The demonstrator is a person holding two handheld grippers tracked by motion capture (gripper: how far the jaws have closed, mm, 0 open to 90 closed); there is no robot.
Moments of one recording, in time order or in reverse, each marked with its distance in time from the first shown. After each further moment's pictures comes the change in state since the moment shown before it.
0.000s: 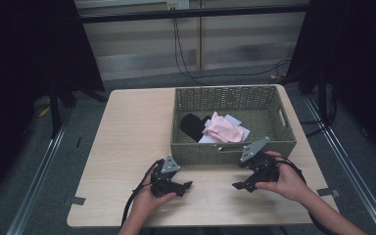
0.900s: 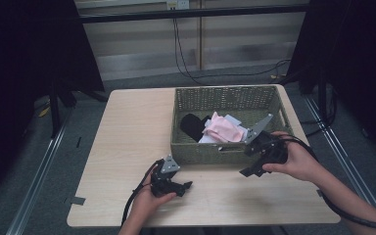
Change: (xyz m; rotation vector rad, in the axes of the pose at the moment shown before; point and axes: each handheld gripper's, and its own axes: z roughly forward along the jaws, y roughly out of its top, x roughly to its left) left arm 0.000 0.000 0.000 -0.002 -0.001 -0.001; right arm -0.012 0.042 -0.053 0.118 0.027 -0.006
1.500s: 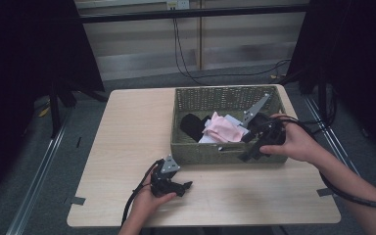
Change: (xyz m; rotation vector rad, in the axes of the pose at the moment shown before) left arm 0.000 0.000 0.000 0.002 0.001 0.001; right arm -0.017 0.037 -0.026 0.016 0.009 -0.002
